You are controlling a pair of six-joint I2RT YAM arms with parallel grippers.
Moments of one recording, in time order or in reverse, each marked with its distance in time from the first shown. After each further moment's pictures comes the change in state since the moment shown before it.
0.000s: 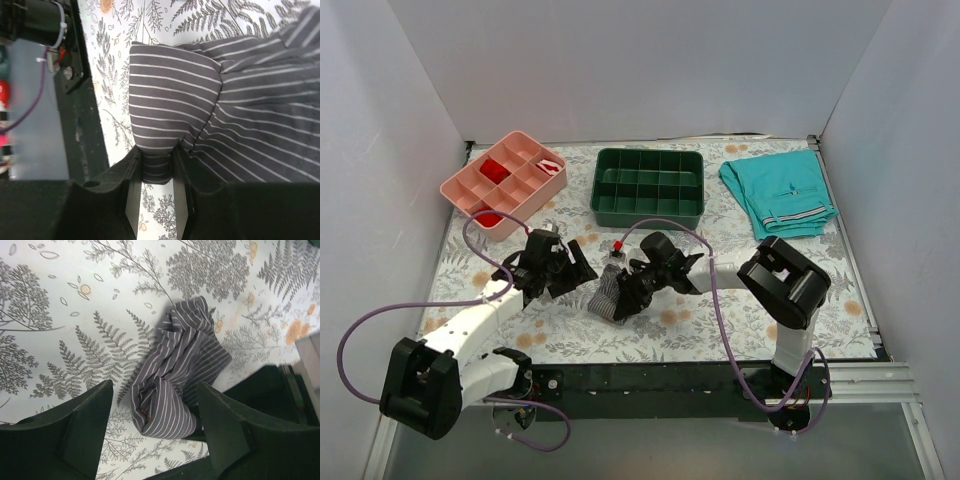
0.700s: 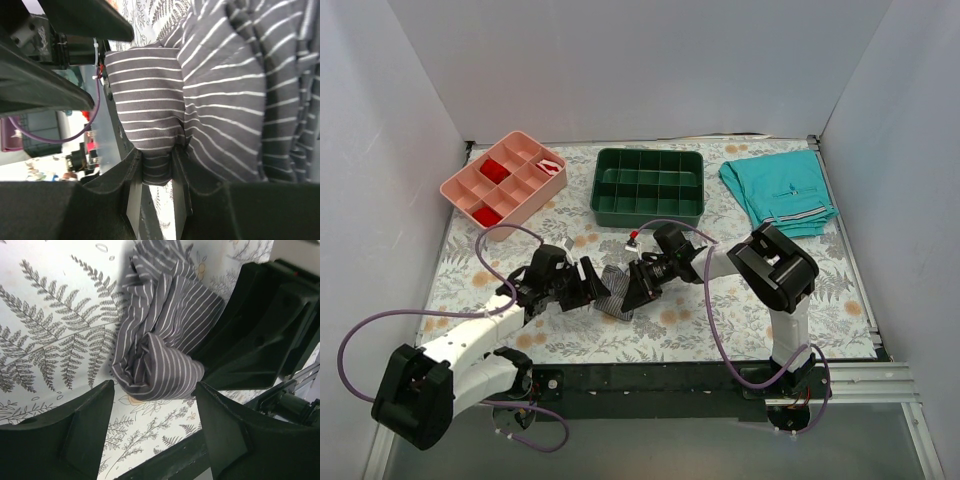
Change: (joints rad) left arm -0.081 -0.087 -0.146 0.124 0.158 0.003; right arm -0.149 0.125 0.013 0.060 -0.240 0.307
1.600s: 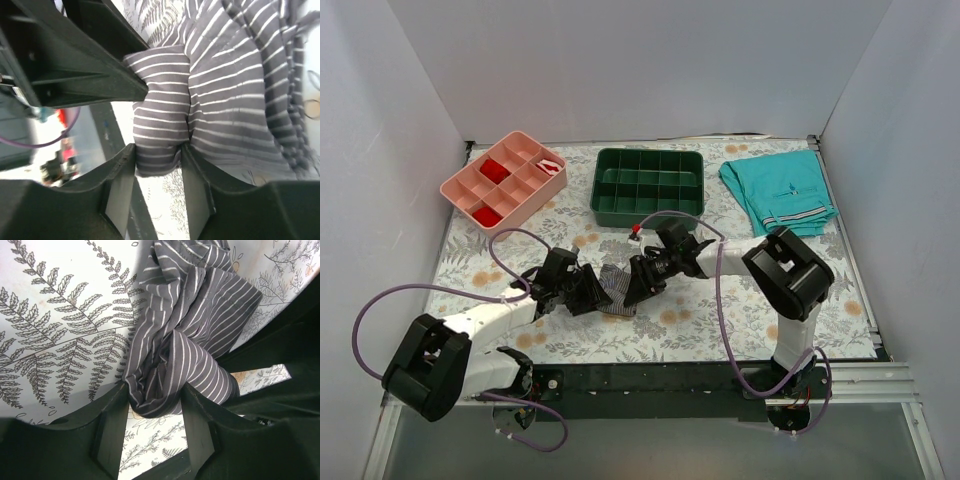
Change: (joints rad) left arm -0.046 0.161 -0.034 0.100 -0.035 -0.098; right arm -0.010 -0.062 0.018 -0.126 0.067 -0.084
